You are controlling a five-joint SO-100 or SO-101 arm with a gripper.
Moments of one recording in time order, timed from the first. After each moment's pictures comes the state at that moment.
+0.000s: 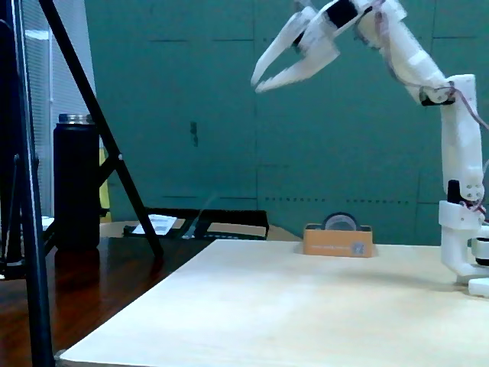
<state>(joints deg) -11.7 89.5 30.2 88.4 1.1</state>
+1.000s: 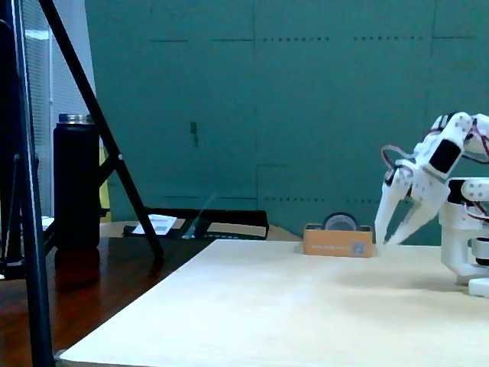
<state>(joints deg) -12.1 178.4 160.0 75.1 6.3</state>
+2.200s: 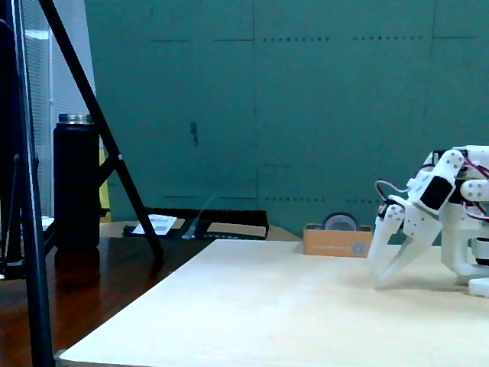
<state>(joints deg) -9.3 179.0 175.9 58.5 6.3</state>
